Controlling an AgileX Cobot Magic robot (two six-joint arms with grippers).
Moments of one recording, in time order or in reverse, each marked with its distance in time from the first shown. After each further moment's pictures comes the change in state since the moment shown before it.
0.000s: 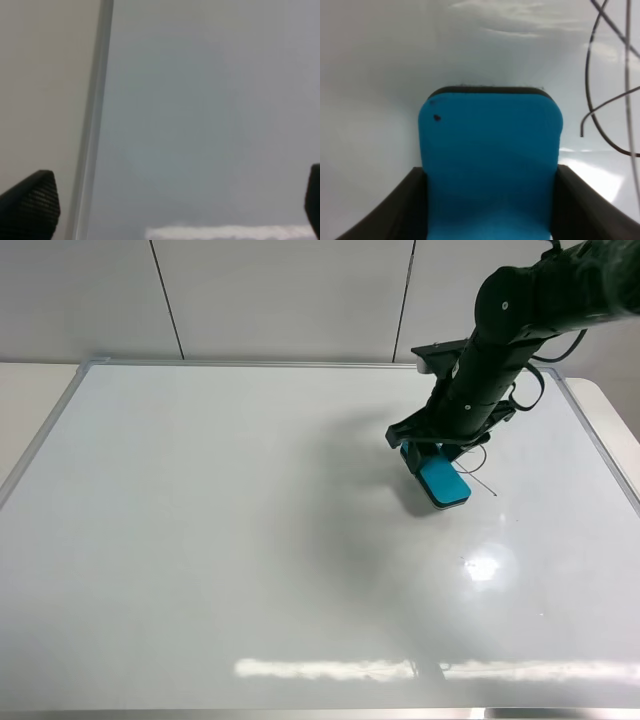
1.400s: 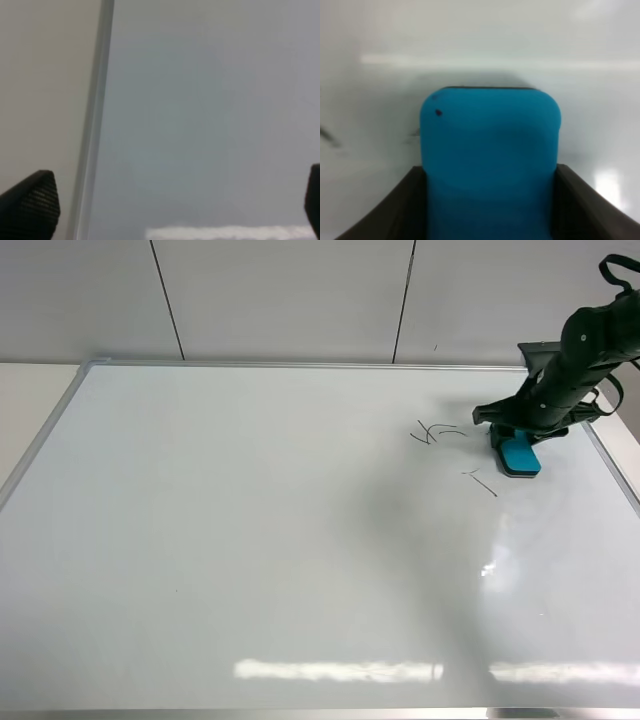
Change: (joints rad) left arm 0.000 0.000 0.000 0.000 0.000 0.000; right arm -0.373 0.172 -0.033 -0.205 -0.265 0.171
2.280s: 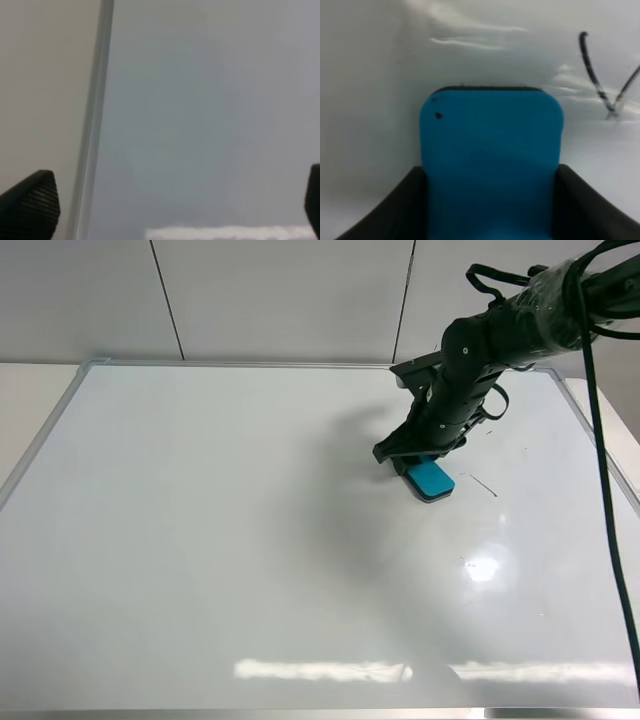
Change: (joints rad) left arm 0.000 0.000 0.000 0.000 -0.001 0.000; right arm 0.396 -0.009 0.008 0.082 0.074 -0.157
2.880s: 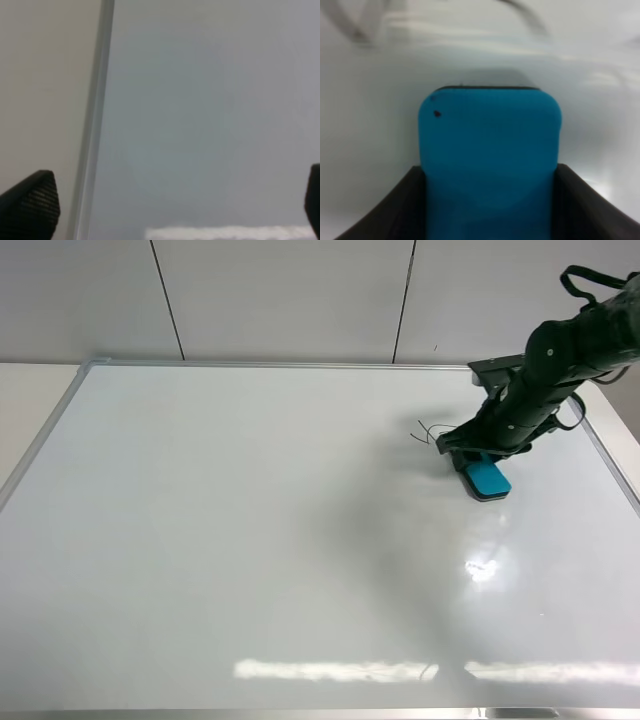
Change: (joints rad) left arm 0.000 0.000 0.000 0.000 0.000 0.000; right arm -0.267 -0.067 0.130 -0.007 -0.088 0.001
